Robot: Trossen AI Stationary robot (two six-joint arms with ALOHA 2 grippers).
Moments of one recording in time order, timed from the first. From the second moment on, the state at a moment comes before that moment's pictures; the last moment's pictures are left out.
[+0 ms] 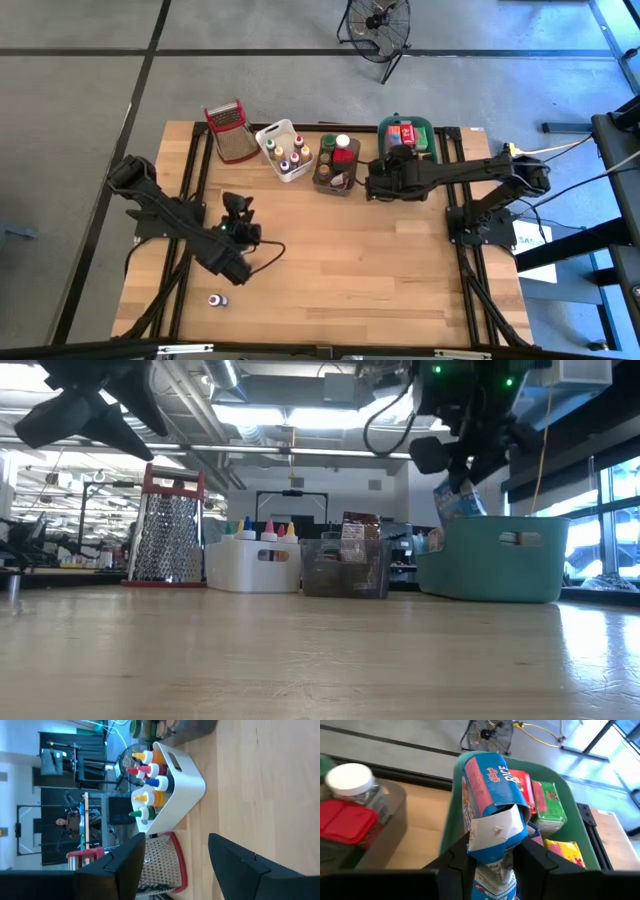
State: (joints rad) left arm -0.64 1.53 1.07 -1.49 -1.03 -0.67; right arm -0.02 1.53 1.13 -1.20 0.99 1.38
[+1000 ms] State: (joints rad) left arm -0.69 1.53 1.07 -1.48 -1.04 -0.72; right arm -0.15 1.53 1.05 -1.00 0.91 1.22
